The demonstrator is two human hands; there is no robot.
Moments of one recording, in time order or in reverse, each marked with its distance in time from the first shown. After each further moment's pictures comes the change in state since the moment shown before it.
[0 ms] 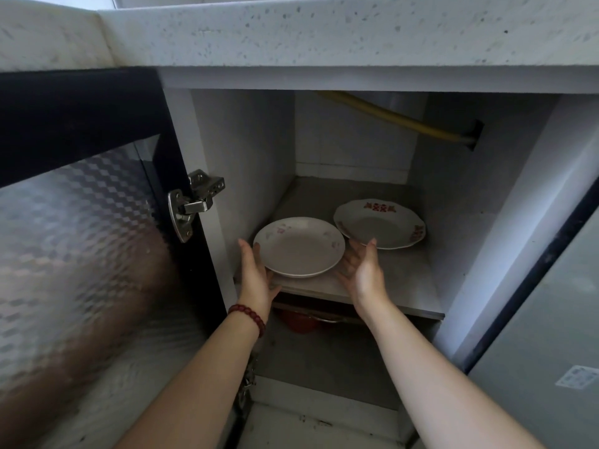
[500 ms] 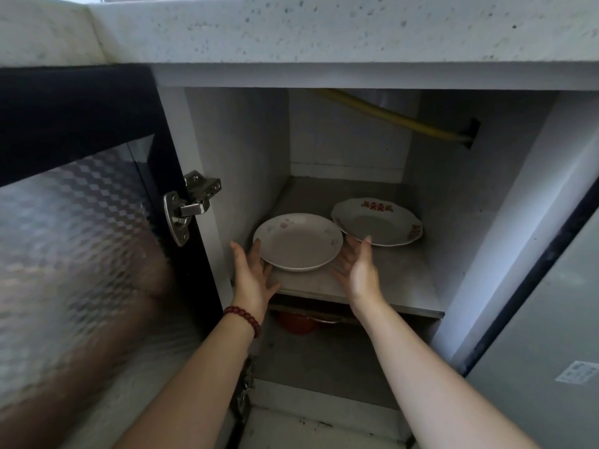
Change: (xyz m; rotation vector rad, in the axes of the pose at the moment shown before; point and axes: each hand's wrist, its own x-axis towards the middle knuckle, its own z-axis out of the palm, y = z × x) left_hand 0.011 0.000 -0.007 -0.058 -0.057 0.000; right_hand 0.000 0.004 0.008 -0.033 -0.008 -0.046
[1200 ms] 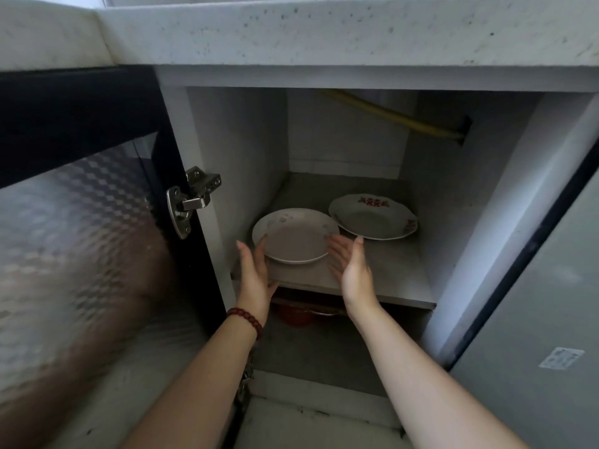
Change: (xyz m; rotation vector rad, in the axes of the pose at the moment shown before) left_hand -0.018 -0.009 0.002 0.160 -0.067 0.071; right_hand -0.031 -0.004 0.004 -0.176 -0.055 -0.143
